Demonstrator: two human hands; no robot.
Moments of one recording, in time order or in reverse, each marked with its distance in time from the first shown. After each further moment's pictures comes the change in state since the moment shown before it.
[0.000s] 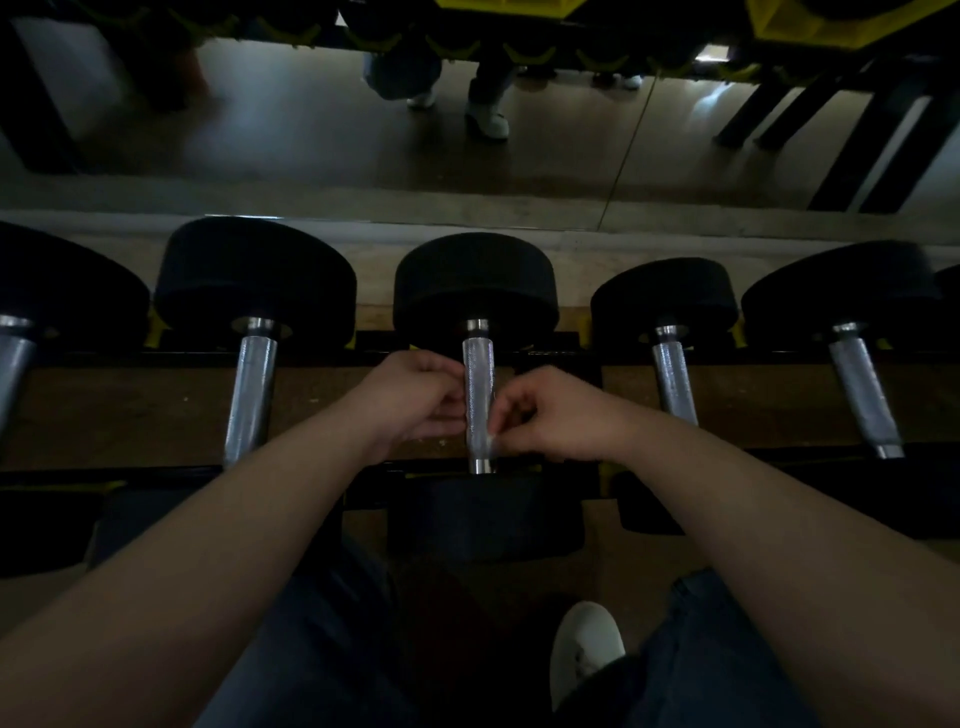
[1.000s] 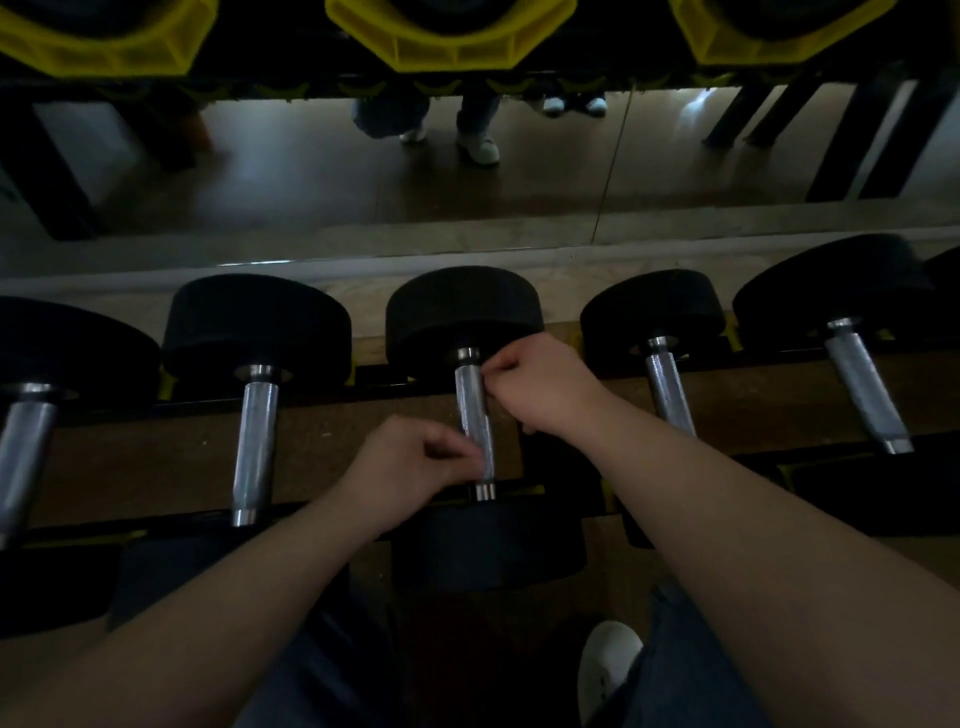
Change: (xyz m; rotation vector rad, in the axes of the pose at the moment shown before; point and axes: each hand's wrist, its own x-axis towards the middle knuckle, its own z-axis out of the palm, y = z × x) left_hand -0.026 -0.023 -0.007 0.565 -0.048 0.328; right_hand 0.014 -0.034 -0.014 0.116 0.409 0.167
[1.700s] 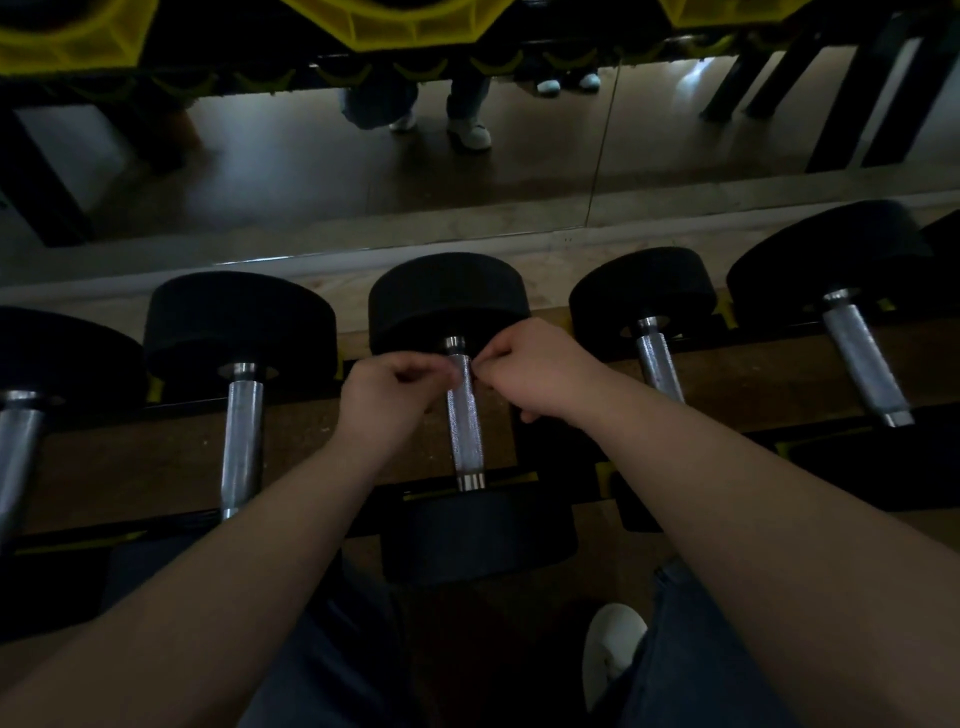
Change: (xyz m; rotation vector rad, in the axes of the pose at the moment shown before) left_hand 0.037 0.022 -0.001 -0.206 0.388 -0.030; right_hand 0.001 0.005 -0.011 -0.019 -0.079 0.033
